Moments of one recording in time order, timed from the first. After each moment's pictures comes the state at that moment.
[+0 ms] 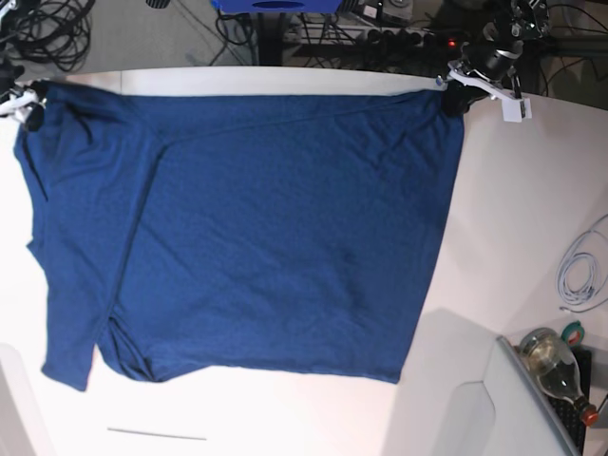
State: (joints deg) left arm 25.9 -5.9 -32.7 72.6 -31.6 -37.2 25.6; right arm -13.8 1.5 60.7 80.9 9.6 40.4 -41.8
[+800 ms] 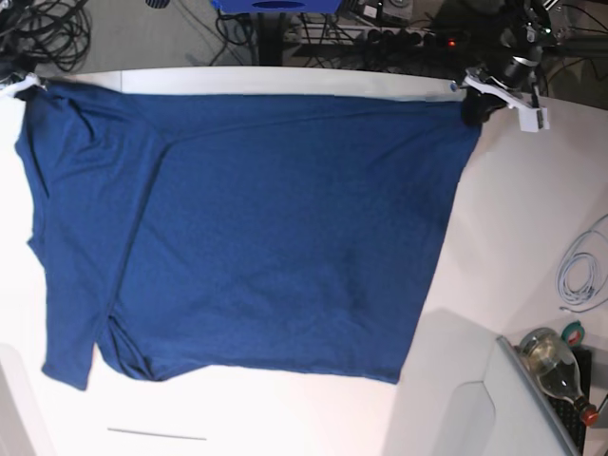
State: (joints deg) left arm 28.3 -8.0 -32.5 81.8 -30.9 -32.8 26.8; right arm -14.3 4.2 60.9 76.3 9.2 40.3 -48.3
